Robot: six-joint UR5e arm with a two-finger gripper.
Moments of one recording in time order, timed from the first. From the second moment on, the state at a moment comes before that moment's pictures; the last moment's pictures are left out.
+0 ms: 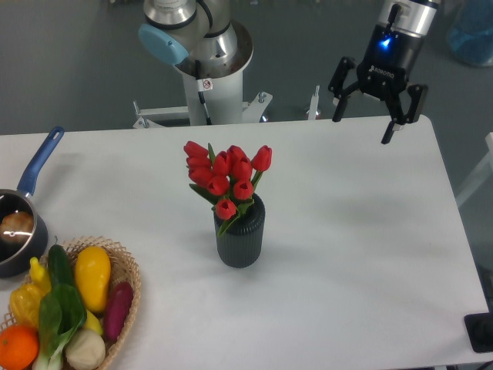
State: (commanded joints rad) arm 3.02 -1.59 -1.72 -1.31 0.87 1.74
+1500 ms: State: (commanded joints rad) arm 2.92 -1.62 -1.78 -1.31 0.88 1.73
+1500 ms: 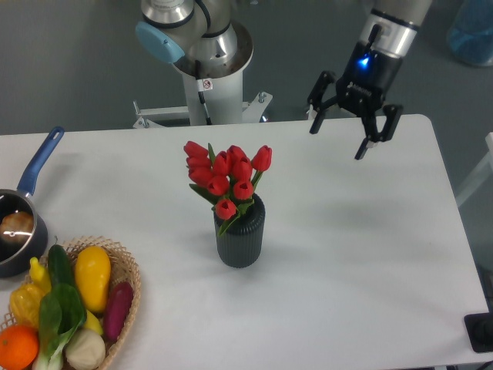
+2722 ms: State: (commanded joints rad) arm 2.83 -1.68 -1.85 -1.31 0.90 1.73
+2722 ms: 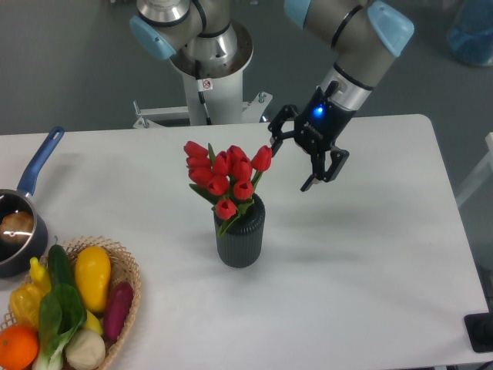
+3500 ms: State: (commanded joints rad) arm 2.80 -1.70 -1.88 -1.31 0.79 1.72
